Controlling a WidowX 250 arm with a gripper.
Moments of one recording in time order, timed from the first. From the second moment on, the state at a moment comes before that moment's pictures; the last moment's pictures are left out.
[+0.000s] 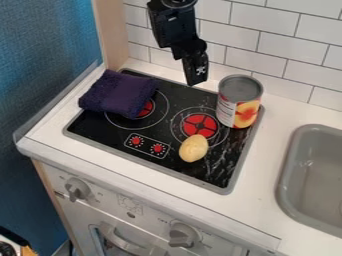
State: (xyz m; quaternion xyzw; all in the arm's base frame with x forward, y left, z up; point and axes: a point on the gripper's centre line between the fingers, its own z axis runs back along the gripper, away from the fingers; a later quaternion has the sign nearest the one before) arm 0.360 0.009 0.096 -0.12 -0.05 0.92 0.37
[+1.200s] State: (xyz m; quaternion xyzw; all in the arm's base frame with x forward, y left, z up) arm 0.350 0.157 0.034 -0.03 -0.09 0.98 0.17
